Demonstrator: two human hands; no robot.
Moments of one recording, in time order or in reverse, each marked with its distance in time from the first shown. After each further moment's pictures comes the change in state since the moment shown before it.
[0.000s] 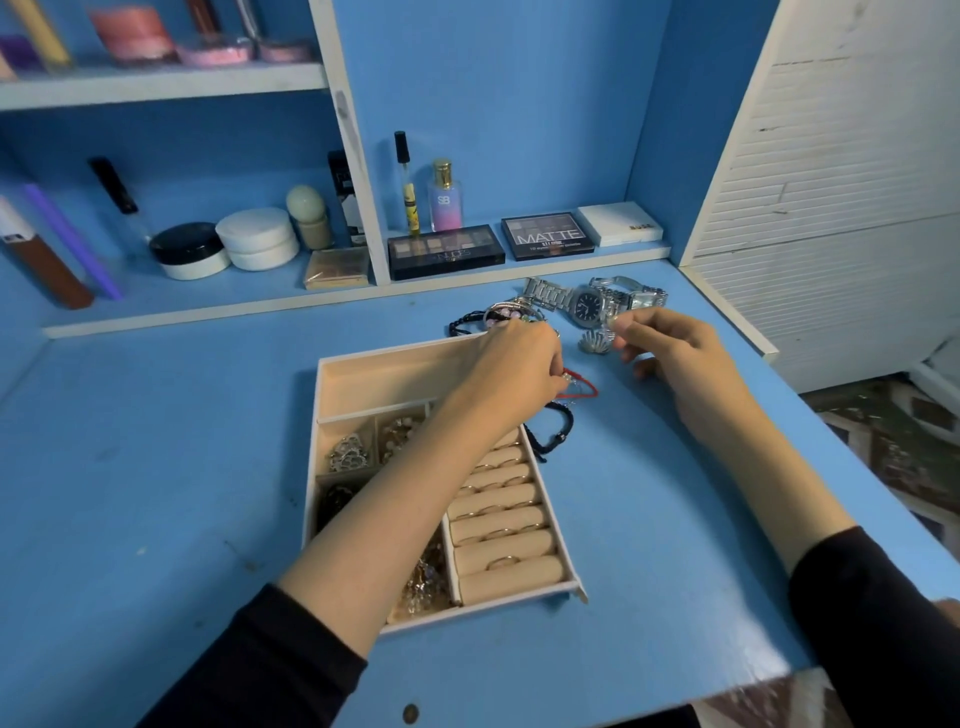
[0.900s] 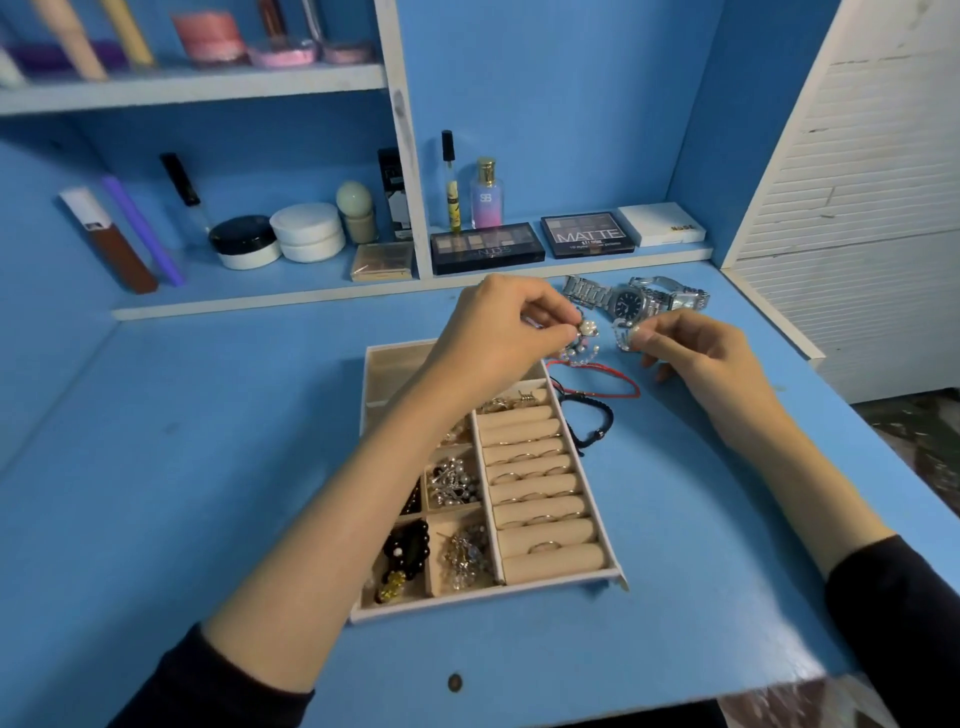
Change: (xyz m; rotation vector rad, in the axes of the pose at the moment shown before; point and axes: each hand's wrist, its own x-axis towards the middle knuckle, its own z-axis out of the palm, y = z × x) left_hand -0.030 -0.022 -0.044 -0.570 0.175 -0.052; right_hand -0.004 0.005 0.009 -0.099 -0.043 -0.094
